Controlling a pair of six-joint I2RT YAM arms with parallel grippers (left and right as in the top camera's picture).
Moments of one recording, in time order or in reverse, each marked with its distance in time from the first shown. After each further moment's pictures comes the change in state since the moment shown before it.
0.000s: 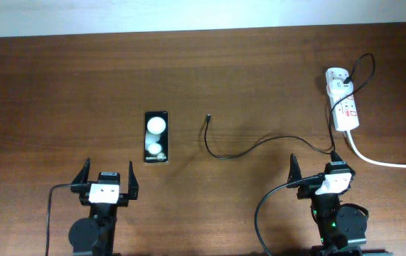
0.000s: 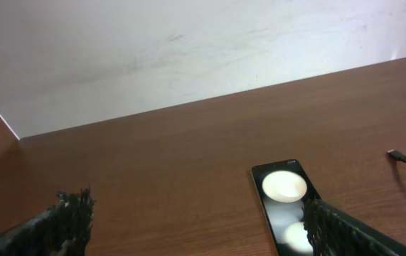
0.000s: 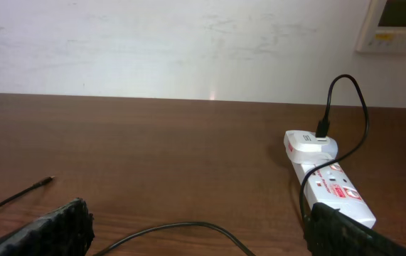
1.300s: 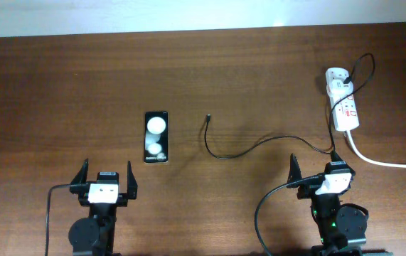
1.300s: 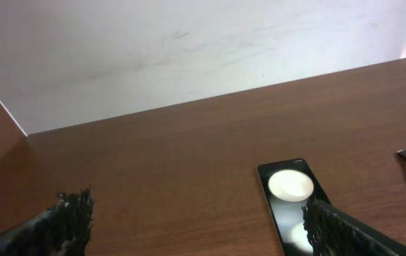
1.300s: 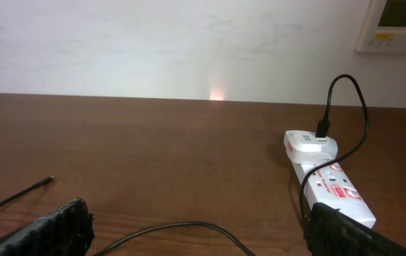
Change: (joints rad) left arm 0.000 0.000 0.000 -0.003 -0.022 0.000; right arm 0.000 0.000 0.000 0.000 0.000 0.000
